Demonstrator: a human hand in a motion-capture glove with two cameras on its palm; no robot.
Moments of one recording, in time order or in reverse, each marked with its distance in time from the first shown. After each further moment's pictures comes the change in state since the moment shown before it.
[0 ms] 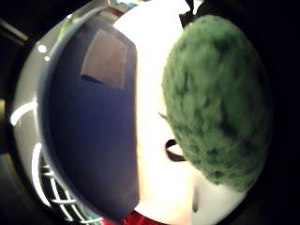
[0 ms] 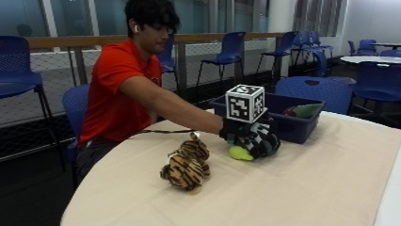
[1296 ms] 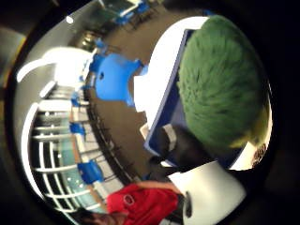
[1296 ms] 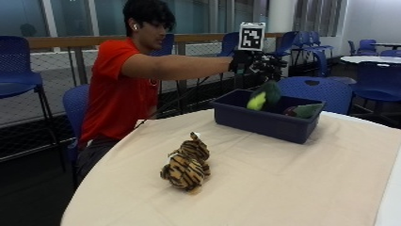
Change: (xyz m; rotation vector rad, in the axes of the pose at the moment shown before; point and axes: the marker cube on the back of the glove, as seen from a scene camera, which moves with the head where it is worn) arm -0.205 0.086 -0.161 -0.084 0.047 -0.425
